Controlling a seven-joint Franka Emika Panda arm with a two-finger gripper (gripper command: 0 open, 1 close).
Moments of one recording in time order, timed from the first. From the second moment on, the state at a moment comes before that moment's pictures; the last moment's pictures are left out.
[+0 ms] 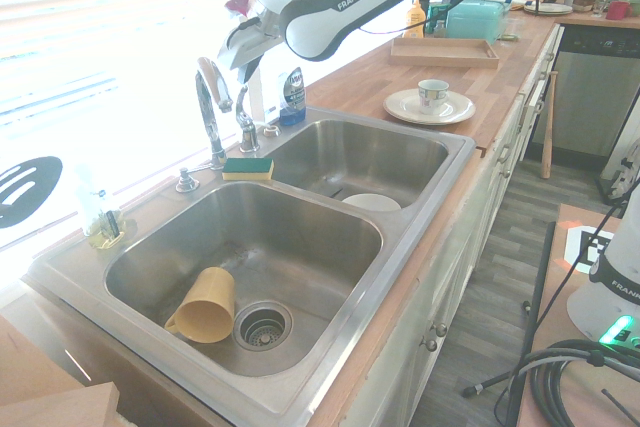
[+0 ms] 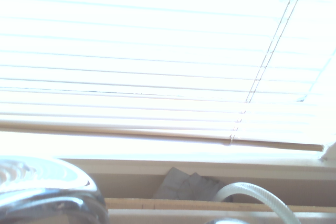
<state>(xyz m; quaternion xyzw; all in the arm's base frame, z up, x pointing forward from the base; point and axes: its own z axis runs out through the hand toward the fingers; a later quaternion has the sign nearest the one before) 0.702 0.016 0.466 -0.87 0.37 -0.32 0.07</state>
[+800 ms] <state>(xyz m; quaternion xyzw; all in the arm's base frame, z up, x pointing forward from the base) 0.727 0.005 0.441 -0.88 0.38 -0.29 0.07</state>
